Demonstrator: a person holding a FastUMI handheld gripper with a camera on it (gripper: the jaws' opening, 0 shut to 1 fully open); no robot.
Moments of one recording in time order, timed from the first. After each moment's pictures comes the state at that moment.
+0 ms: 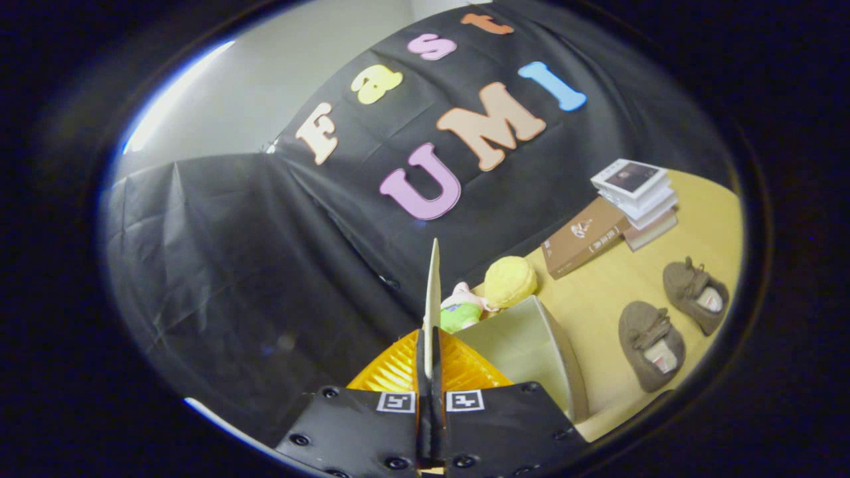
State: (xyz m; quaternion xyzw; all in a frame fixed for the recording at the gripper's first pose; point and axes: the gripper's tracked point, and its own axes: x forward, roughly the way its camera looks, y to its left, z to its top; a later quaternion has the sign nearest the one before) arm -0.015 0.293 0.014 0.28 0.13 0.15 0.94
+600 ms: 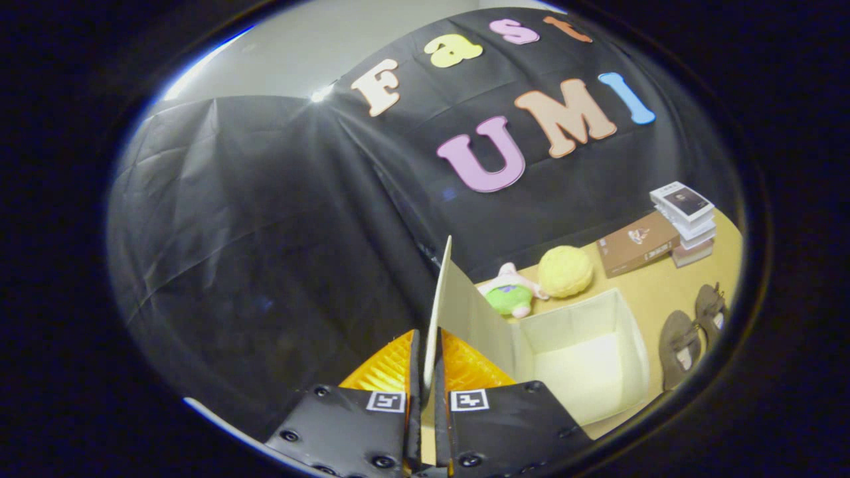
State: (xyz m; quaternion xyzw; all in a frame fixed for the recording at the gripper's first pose) arm -0.032 0.449 0.030 0.21 0.16 0.23 0.94
